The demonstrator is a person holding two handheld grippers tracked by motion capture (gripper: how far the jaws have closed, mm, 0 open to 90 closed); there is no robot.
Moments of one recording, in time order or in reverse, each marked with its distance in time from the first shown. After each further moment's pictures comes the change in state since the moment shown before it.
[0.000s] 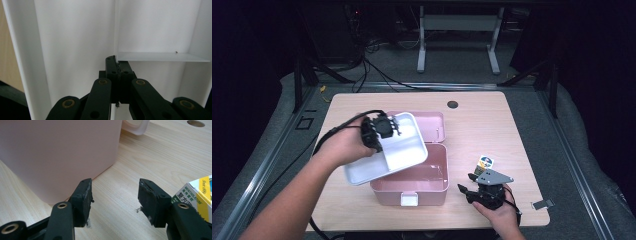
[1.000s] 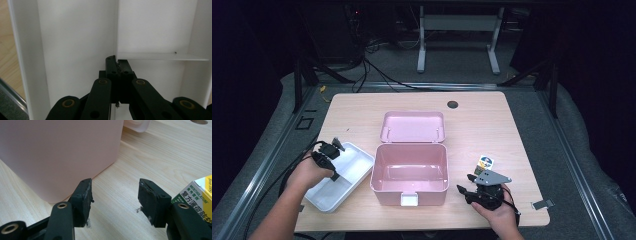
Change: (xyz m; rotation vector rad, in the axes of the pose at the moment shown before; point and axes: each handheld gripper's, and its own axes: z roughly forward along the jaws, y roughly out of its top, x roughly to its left) left arm 0.047 -0.145 0.151 0.097 -0.177 -0.545; right arm 0.002 -0.002 0.004 0.015 0.003 -0.002
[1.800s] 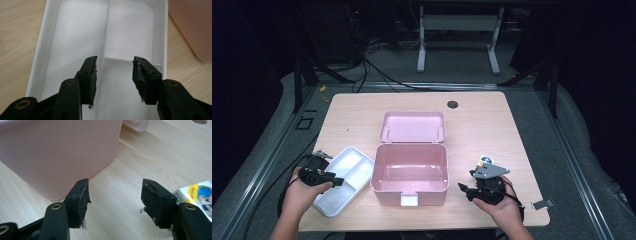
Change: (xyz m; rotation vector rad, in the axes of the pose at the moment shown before) left arm -0.016 -0.064 -0.008 -0.489 -0.036 -0.097; right arm -0.004 0.028 -0.010 0.099 -0.014 -0.053
